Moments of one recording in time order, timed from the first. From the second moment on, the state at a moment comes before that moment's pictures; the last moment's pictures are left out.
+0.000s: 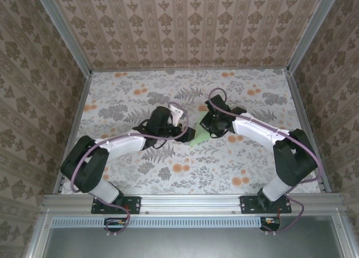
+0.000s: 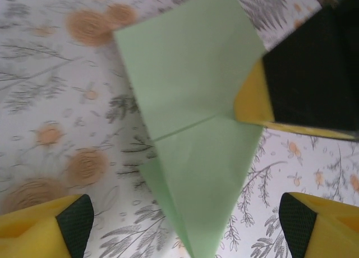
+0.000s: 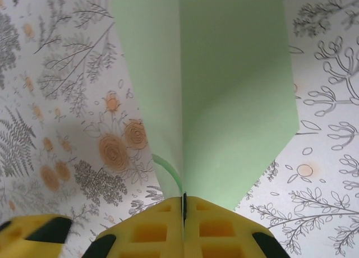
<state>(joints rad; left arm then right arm) -0.74 1.57 0.80 0.14 0.33 -0.25 0.53 1.61 1.09 -0.53 -0.05 1.21</state>
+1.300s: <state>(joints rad) -0.78 1.82 0.72 0.48 0.38 -0.09 0.47 1.80 1.17 -0.59 -0.25 1.31</state>
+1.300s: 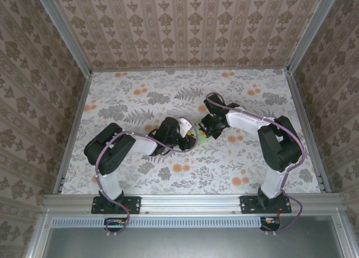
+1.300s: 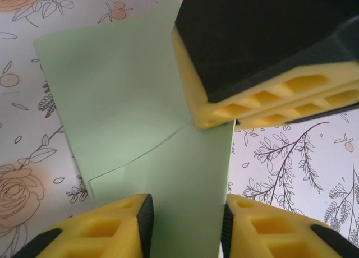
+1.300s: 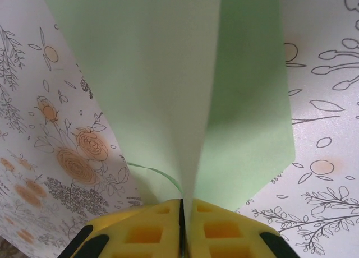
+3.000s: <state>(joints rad) -0.72 1.82 0.73 0.44 0.50 -0.70 0.38 1.78 0.95 -0.20 -0.47 0.81</state>
